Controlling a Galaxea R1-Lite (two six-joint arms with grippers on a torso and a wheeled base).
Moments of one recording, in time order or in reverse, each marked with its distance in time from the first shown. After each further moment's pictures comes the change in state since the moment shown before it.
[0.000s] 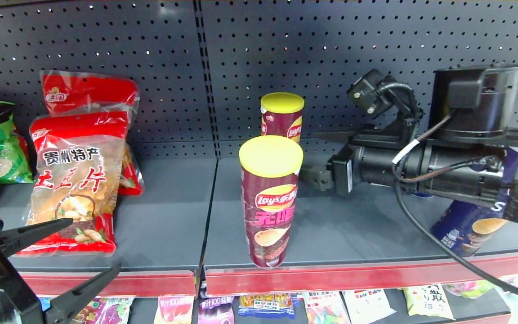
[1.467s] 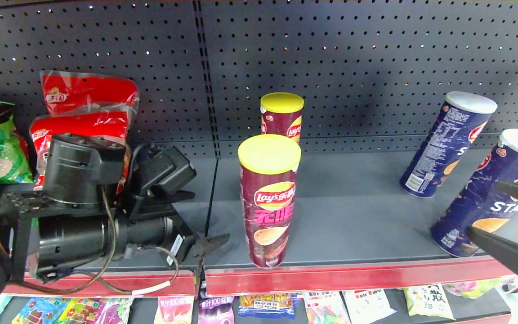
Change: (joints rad) left arm -0.285 0.598 -0.379 -0.007 0.016 -0.002; right arm -0.074 -0.765 0.542 0.064 -0.153 0.112
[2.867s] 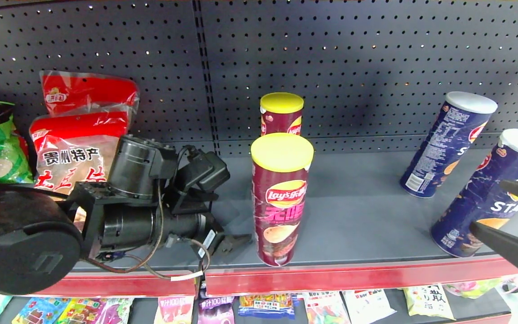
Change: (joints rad) left arm -0.045 0.146 -0.085 0.003 0.001 0.003; right arm -0.011 -0.004 -0.003 0.000 0.000 0.025
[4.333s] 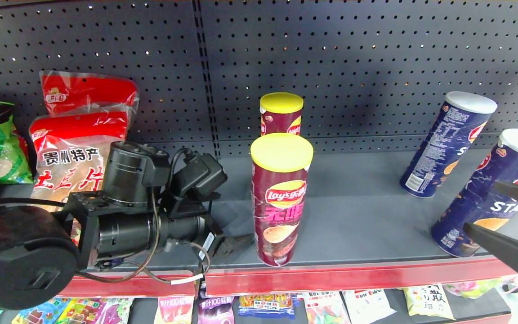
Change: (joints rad) left arm 0.004 0.000 0.062 -0.137 -0.026 0.000; right arm 0.000 0.016 0.000 0.000 0.001 0.004
